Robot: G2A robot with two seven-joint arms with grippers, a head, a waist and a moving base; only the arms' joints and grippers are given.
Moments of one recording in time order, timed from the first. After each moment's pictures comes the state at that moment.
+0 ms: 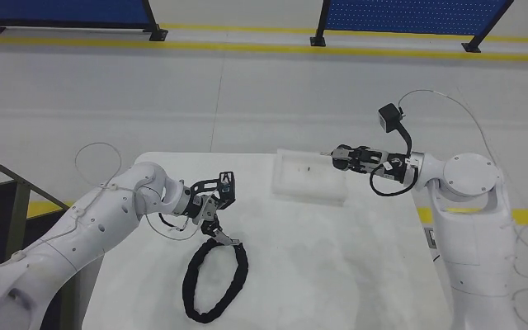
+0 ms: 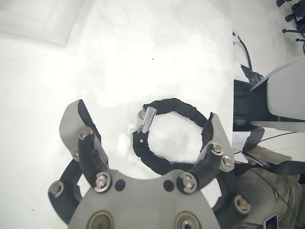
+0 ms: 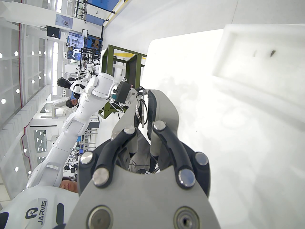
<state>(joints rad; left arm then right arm) 0.27 -0.99 -0.17 -1.12 0.39 -1.01 -0.54 -0.96 -1.10 1.63 -1.64 -0.02 0.18 1.24</state>
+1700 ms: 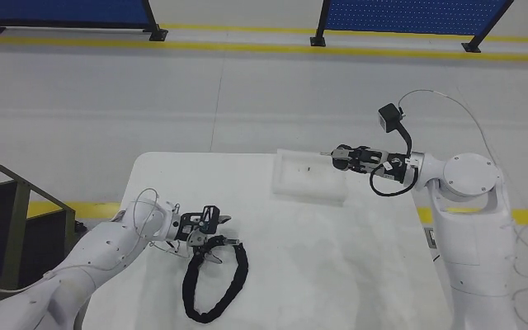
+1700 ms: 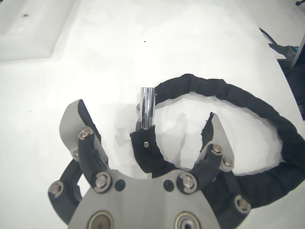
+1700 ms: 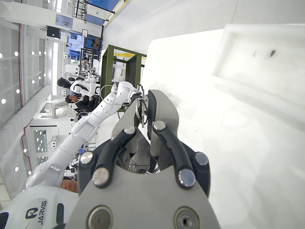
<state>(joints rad) 0.46 -1.09 -0.17 -0.76 1.66 -0.93 0.85 -0.96 -1.10 1.63 -1.64 -0.02 0.18 1.24</state>
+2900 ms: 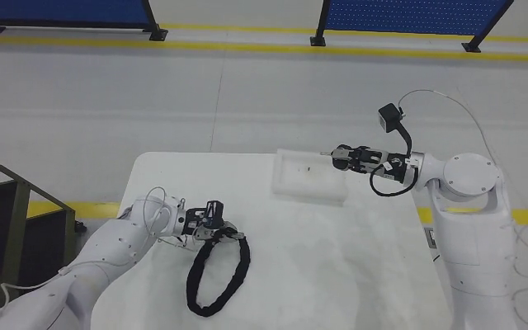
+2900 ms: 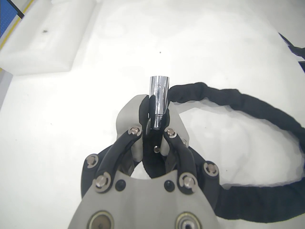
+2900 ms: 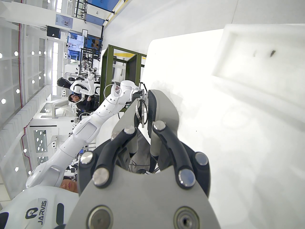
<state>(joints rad) 0.46 -1.16 -0.23 -0.67 1.74 -0.84 0.98 -0.96 -1.10 1.63 -1.64 -0.02 0.18 1.24</state>
